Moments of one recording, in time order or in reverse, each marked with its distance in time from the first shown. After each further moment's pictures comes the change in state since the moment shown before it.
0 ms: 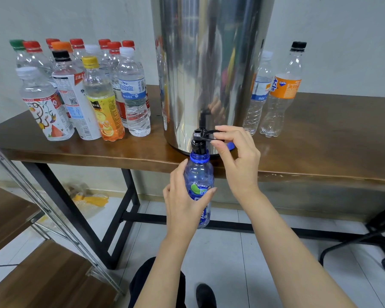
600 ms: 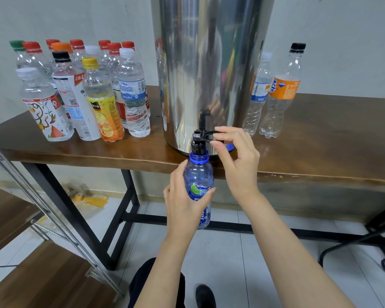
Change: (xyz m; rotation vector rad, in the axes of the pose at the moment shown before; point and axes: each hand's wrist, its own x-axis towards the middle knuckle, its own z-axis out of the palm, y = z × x) left_hand -0.001 0.003 0.000 -0.032 0.003 -0.024; right_hand 0.000 0.001 0.000 0.002 -0.007 0.009
